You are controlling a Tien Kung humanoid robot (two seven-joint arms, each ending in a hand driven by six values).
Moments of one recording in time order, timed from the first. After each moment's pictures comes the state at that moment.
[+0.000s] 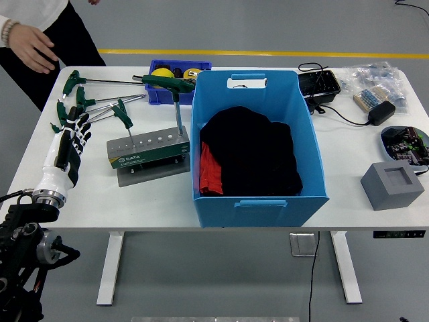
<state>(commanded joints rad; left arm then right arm) -0.09 0.05 -1.50 -1.30 1.16 0.08 -0.10 0.16 -0.21 0.29 0.19 -0.16 -0.15 0.00</state>
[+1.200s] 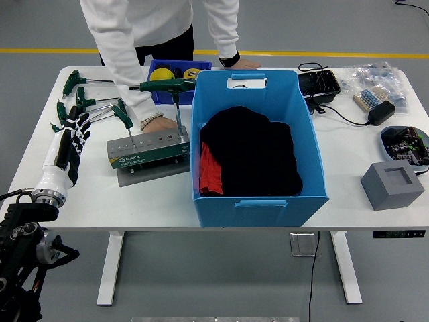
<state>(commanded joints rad) -0.09 0.06 -1.48 -1.32 1.18 0.09 -0.10 0.15 -0.21 0.31 0.19 -0.18 -0.15 0.00</state>
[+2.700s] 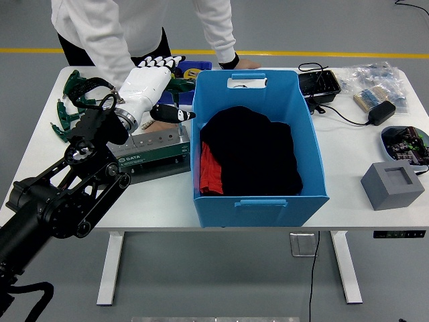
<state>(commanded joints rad) -0.65 0.09 -1.00 -1.14 2.27 0.08 0.25 0.16 -0.21 0.32 0.20 -0.20 -0.15 -0.02</state>
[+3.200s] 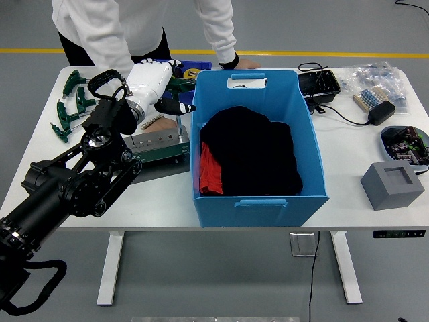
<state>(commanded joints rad) -0.77 0.06 -0.93 -0.92 2.27 0.13 0.27 0.17 -0.21 0.34 0.20 -0.25 -0.15 -0.03</state>
